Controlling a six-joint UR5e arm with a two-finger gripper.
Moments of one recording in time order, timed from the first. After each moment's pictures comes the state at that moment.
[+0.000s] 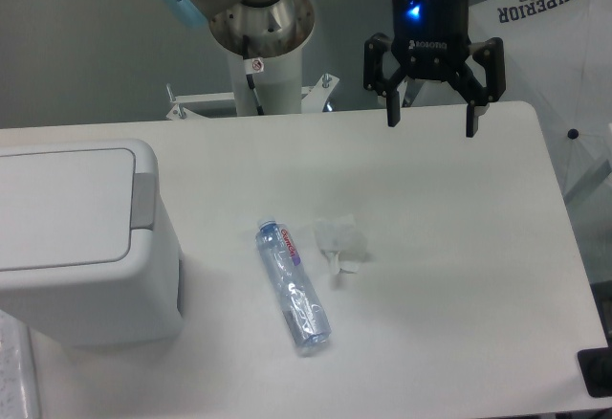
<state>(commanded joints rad) 2.68 -1.58 -1.53 -1.10 1.36 1.14</state>
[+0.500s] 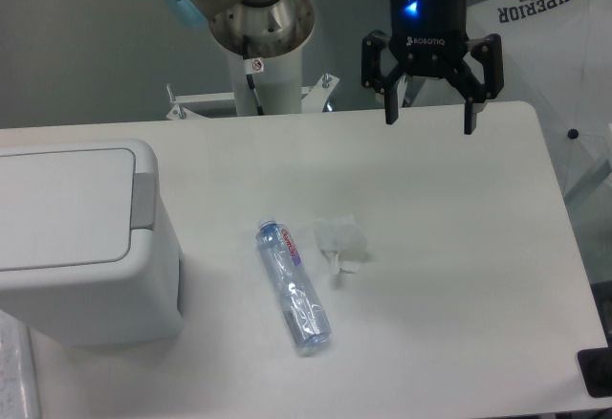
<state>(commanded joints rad) 2.67 -1.57 -1.53 -1.10 1.34 1.14</state>
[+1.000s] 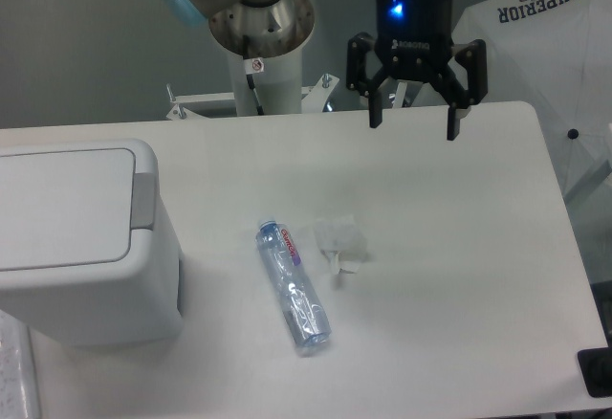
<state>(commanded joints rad) 2.61 -1.57 -1.54 -1.10 1.33 1.01</state>
